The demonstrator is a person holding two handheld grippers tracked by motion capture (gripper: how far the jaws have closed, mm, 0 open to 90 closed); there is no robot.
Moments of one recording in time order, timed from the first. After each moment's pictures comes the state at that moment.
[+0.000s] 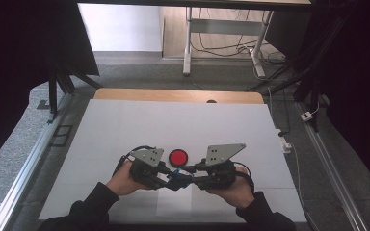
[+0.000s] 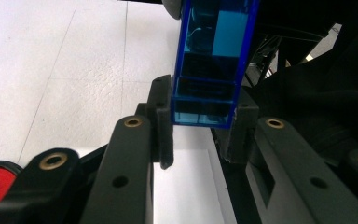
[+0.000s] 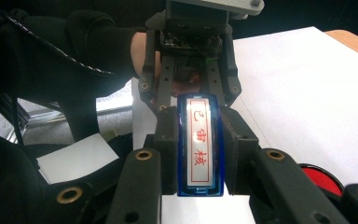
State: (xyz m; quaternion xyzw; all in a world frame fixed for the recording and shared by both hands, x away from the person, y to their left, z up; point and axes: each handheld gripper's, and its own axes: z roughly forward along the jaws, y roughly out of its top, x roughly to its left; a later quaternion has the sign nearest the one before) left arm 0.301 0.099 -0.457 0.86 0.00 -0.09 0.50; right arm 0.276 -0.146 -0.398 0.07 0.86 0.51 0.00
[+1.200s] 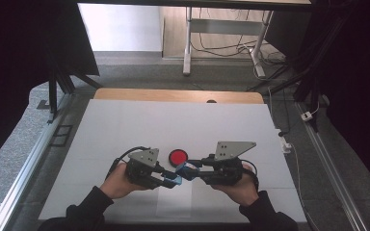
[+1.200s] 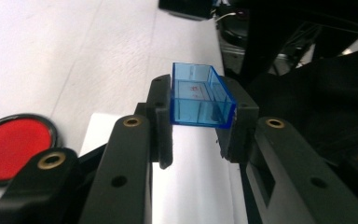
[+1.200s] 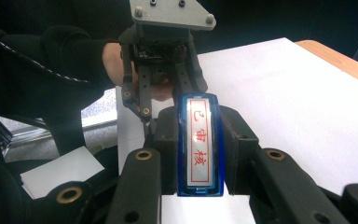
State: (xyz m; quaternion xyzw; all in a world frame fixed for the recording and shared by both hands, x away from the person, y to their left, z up) left arm 0.293 0.111 -0.455 0.88 0.06 -0.05 0.46; right arm 0.282 -0.162 -0.394 0.10 0.84 0.53 0.03
